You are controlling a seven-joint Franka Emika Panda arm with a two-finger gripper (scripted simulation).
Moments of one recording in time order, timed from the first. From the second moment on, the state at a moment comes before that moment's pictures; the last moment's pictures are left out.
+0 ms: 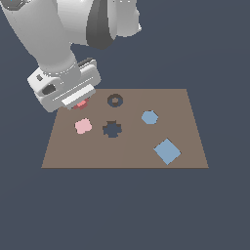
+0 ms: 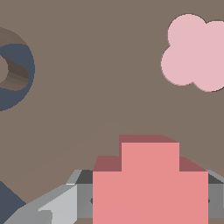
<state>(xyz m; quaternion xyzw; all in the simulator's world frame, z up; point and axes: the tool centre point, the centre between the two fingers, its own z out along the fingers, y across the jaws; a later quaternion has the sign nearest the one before) -0.081 -0.168 0.033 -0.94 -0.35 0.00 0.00</state>
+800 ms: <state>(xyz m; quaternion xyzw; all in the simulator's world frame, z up) -0.029 -0.138 0.036 -0.86 -0.51 0.00 0.00</state>
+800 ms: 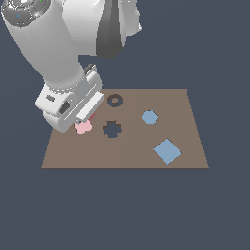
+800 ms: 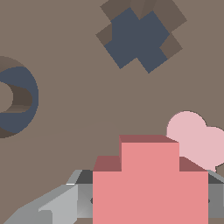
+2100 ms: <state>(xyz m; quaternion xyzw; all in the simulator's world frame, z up) 0.026 -0.044 0.040 -0.66 -0.75 0.00 0.00</state>
